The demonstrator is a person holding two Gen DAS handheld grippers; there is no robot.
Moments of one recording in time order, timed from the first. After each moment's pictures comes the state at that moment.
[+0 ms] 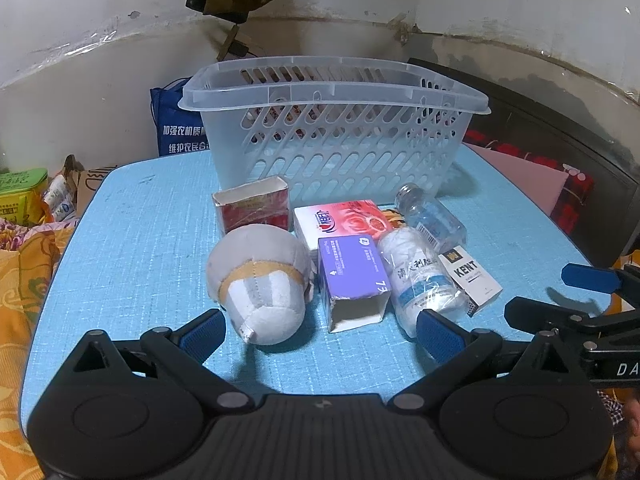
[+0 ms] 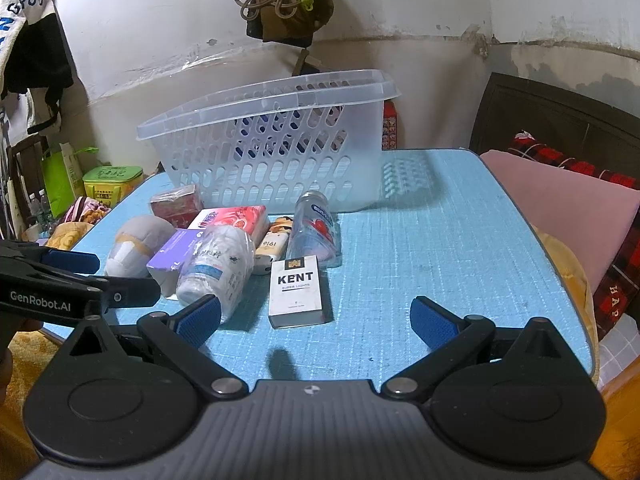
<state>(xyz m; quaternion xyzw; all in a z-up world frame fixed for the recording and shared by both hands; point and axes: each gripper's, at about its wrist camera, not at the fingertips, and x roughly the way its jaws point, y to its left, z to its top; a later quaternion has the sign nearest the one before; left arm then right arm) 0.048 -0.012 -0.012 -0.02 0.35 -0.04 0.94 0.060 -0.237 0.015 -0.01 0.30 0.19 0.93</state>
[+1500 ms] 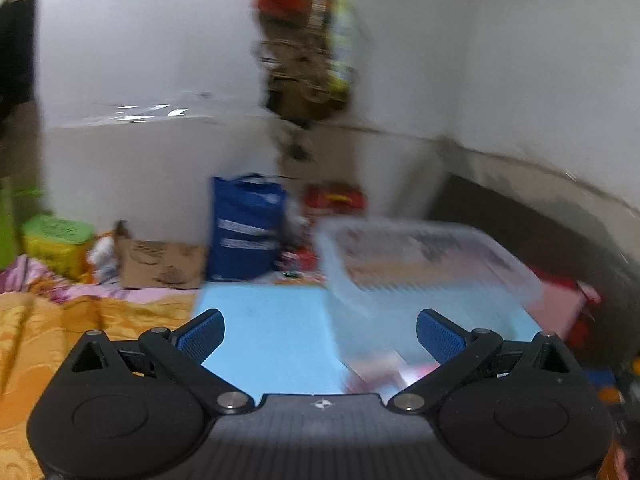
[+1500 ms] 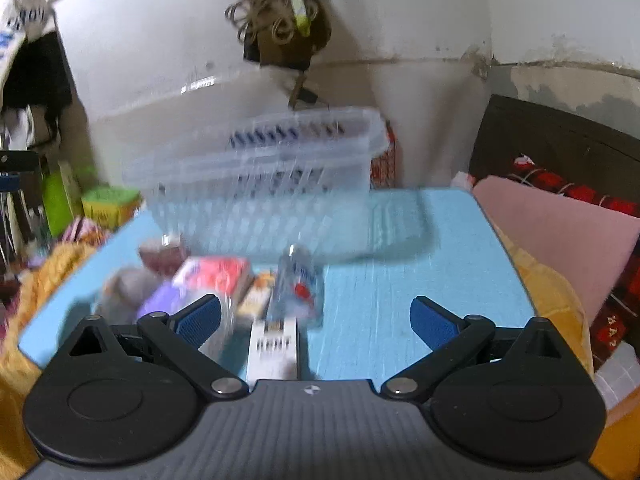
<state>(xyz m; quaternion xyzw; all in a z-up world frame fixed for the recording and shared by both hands) 0.053 0.118 0.096 -0.09 0.22 0.01 0.97 0.090 -0.250 0.045 0.00 0.27 0.19 0.94</state>
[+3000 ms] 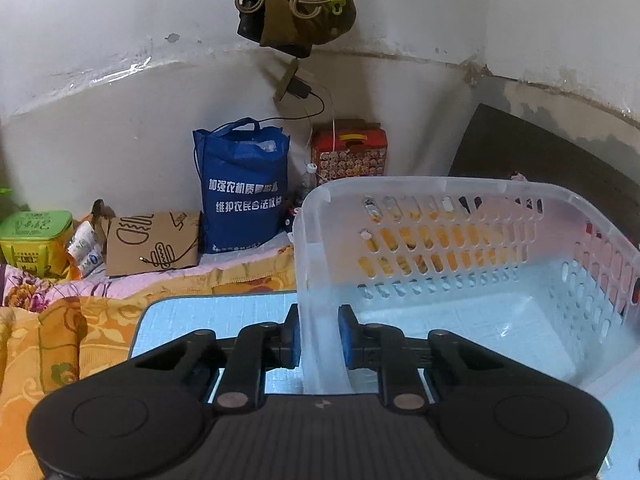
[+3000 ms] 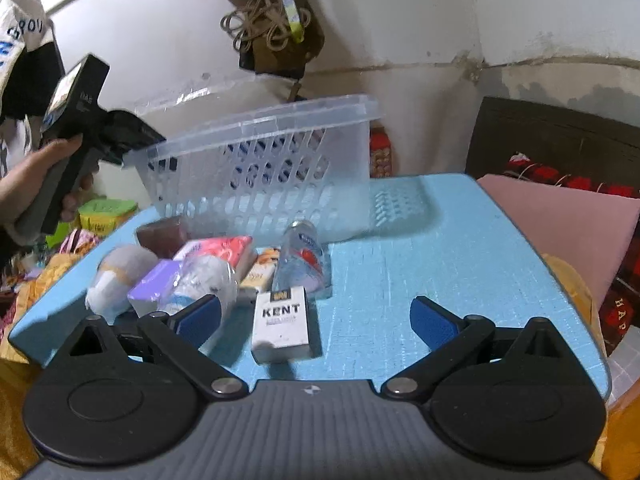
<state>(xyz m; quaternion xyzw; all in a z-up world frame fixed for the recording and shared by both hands) 0.239 0.078 0.040 -0.02 0.32 0.02 0.95 0.069 -0.250 0.004 0.00 0.25 0.19 0.95</state>
